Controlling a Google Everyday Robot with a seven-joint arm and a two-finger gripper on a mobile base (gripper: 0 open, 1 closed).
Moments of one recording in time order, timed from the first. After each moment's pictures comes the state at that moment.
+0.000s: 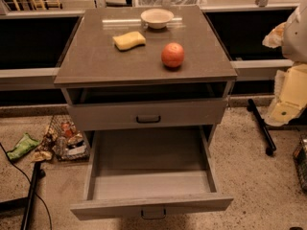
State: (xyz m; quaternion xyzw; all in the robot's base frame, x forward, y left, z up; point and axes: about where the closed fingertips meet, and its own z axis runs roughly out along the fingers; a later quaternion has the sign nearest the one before) arm 0.438 -0.217 0.976 -0.60 0.78 -0.03 0.16
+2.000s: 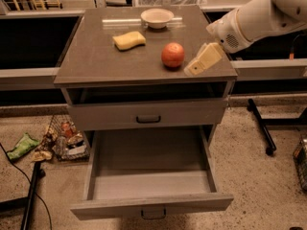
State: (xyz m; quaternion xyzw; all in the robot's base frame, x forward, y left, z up) arm 0.642 -0.132 0.922 -0.51 0.76 0.12 0.38
